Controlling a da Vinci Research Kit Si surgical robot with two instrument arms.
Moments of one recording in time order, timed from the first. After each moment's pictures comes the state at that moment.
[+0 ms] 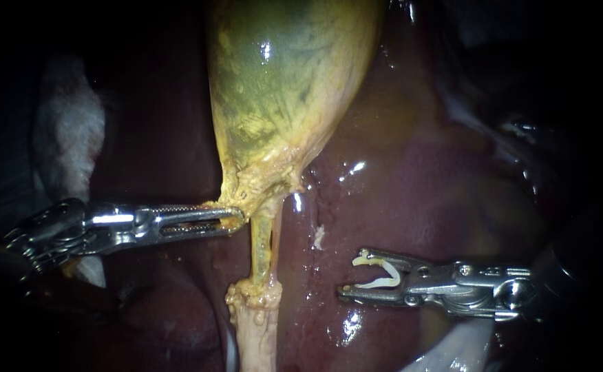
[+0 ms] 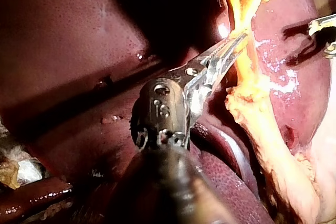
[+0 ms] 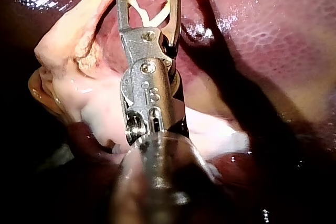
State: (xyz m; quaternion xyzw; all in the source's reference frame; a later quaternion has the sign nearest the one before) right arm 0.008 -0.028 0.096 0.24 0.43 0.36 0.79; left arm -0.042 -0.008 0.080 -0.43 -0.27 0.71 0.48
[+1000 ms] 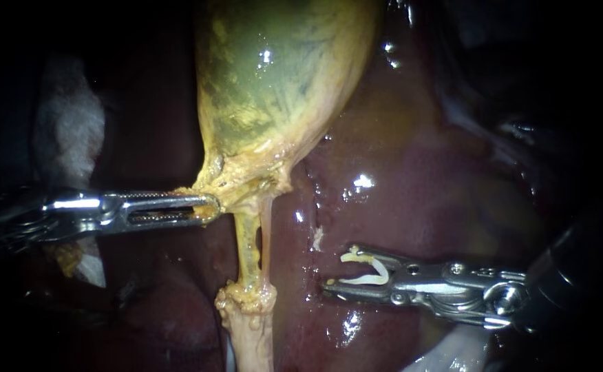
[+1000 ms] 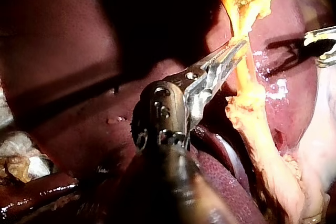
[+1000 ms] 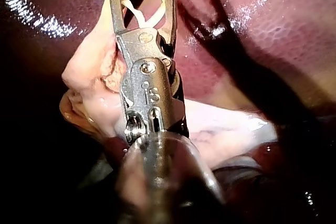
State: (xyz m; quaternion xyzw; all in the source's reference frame) right arm 0.011 -0.027 0.090 0.27 0.41 0.42 0.77; left arm -0.039 -0.005 0.073 -0.42 -0.29 0.71 0.49
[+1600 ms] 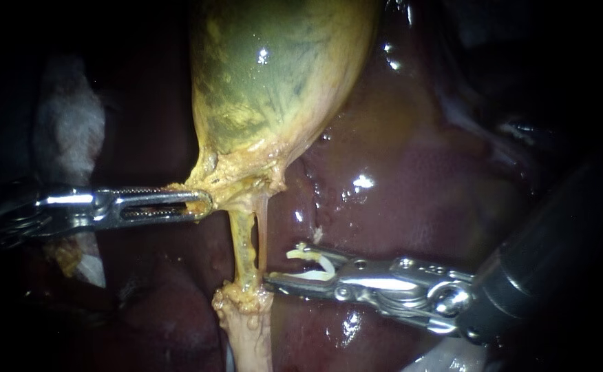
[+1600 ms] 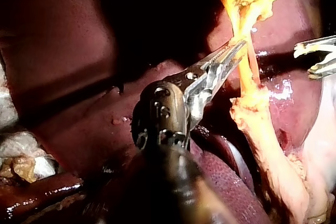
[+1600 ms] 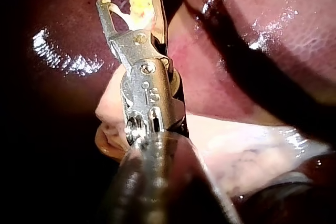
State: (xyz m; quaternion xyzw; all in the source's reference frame) right arm 0.019 -0.027 0.089 0.31 0.41 0.45 0.73; left arm -0.038 -0.005 0.073 -0.41 -0.29 0.71 0.49
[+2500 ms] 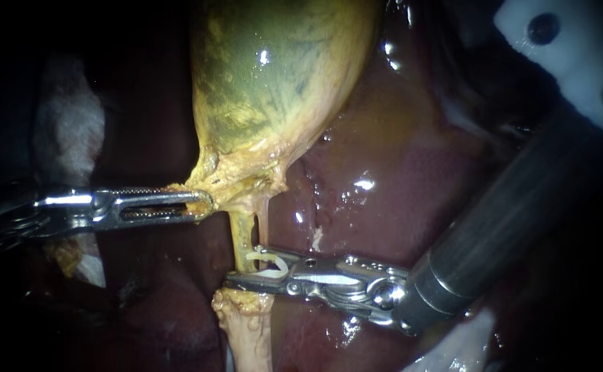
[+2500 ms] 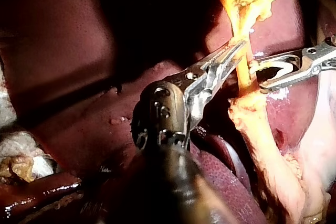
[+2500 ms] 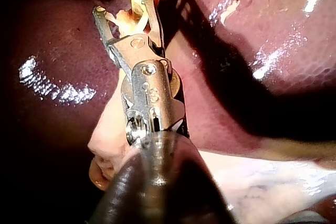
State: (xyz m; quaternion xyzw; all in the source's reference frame) right arm 0.023 -0.028 0.097 0.32 0.41 0.45 0.73; left arm -0.038 -0.005 0.072 -0.41 -0.29 0.71 0.49
